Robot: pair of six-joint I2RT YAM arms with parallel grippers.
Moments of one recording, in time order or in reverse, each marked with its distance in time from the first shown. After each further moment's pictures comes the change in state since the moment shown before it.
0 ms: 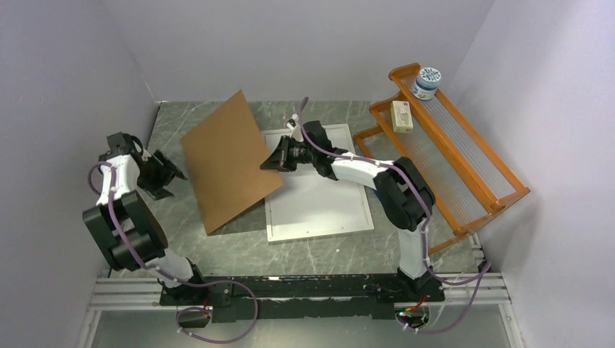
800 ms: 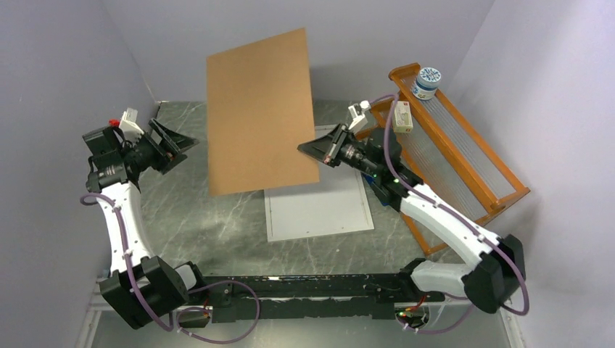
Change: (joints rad) left arm 0.000 -0.444 -0.014 0.179 0.518 -0.086; right arm -0.039 -0.784 -0.352 -0.071 0.247 0.051
